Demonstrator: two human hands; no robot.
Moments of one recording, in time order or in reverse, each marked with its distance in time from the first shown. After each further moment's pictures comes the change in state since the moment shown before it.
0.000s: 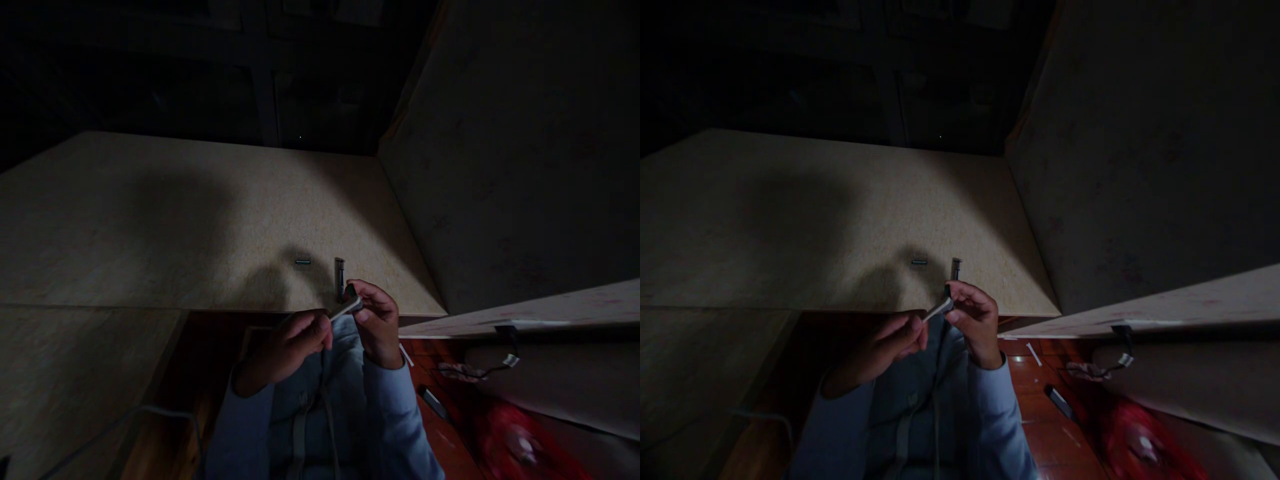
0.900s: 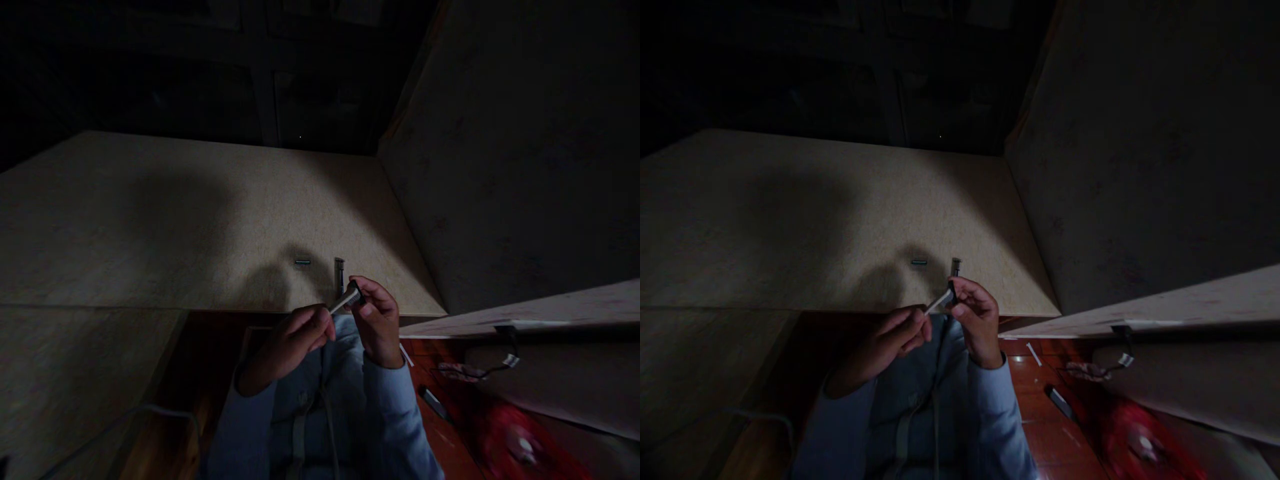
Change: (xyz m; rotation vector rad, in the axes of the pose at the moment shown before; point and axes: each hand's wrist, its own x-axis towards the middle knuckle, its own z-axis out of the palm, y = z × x) left_hand 0.008 -0.007 0.004 -0.112 0.044 0.039; right_hand 0.001 0.000 0.003 0.073 0.013 0.017
